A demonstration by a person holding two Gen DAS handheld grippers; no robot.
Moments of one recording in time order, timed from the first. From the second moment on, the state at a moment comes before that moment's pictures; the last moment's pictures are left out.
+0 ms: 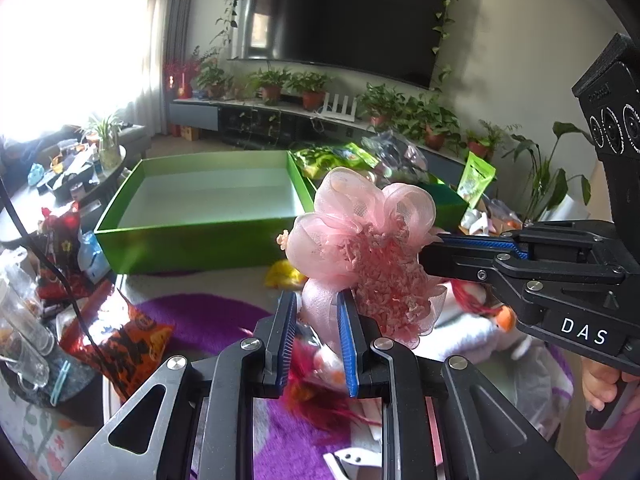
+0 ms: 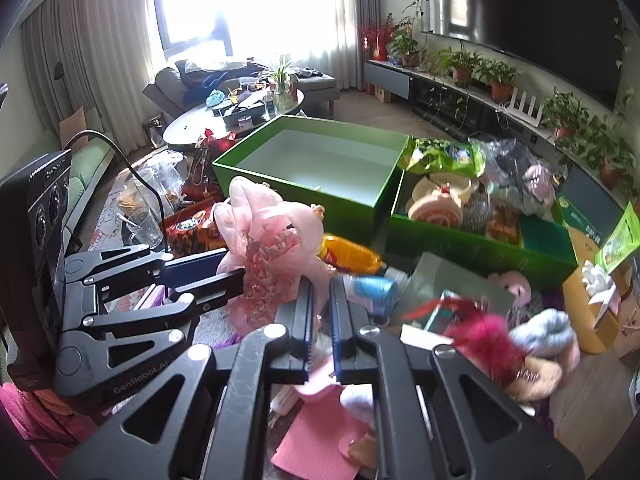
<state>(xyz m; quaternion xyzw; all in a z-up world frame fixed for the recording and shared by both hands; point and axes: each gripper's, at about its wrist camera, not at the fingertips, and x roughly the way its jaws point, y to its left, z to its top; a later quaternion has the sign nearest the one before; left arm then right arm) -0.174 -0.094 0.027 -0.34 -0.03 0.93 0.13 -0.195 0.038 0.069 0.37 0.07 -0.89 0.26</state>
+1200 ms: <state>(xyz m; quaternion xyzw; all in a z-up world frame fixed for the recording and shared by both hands) -0.269 -0.117 0.041 -0.32 -0.02 0.94 0.10 -0.289 0.004 0.085 0.36 0.10 -0.90 0.24</state>
